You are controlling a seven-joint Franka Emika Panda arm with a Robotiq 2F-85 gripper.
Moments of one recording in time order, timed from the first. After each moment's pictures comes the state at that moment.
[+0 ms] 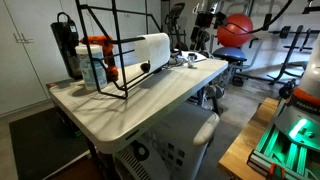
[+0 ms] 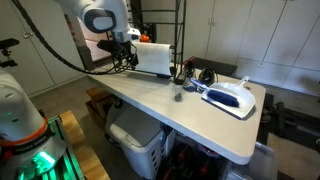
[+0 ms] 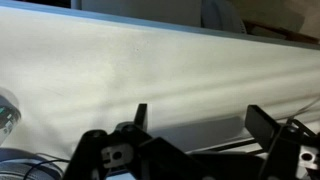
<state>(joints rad) 0.15 -0.29 -0.14 -2.49 0.23 2.32 -0.44</state>
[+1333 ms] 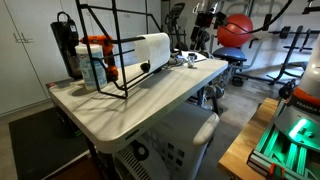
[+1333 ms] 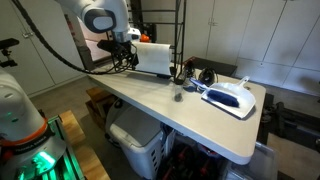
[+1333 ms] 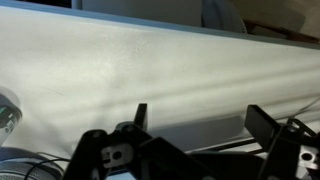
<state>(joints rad) 0.14 -0.29 -0.14 -2.48 0.23 2.32 -0.44</state>
